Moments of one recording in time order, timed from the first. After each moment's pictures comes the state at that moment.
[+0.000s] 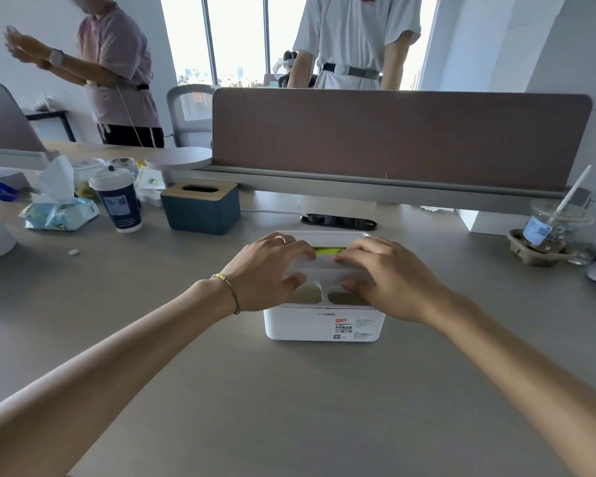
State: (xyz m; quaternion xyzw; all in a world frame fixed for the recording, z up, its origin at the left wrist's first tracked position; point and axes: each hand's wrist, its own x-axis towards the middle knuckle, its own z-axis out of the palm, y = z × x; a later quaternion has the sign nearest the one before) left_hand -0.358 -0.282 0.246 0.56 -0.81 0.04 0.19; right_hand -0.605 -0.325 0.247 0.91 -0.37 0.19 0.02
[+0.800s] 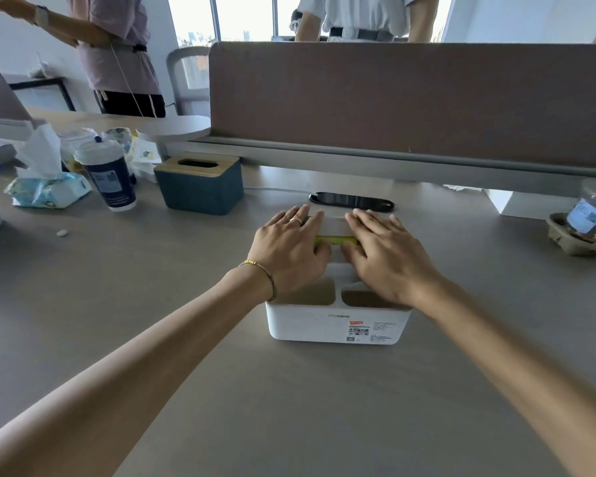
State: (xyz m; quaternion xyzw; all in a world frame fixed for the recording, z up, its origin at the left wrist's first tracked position) left_hand -0.385 -0.325 0.231 0.66 -0.73 0.05 0.14; right_hand -0.566 -0.357 0.231 0.87 -0.48 0.14 -0.02
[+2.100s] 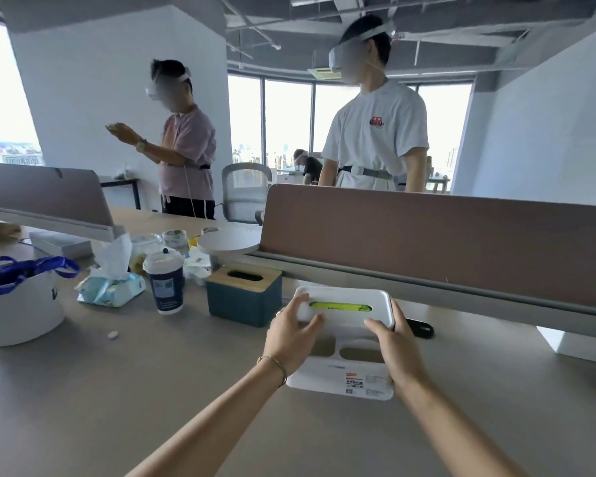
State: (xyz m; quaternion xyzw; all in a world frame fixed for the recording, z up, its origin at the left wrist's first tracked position) left_hand -0.314 -0.380 0.234 0.66 -0.51 -0.21 0.50; right_hand -0.497 -0.424 0.236 0.59 -0.47 0.47 -0.46
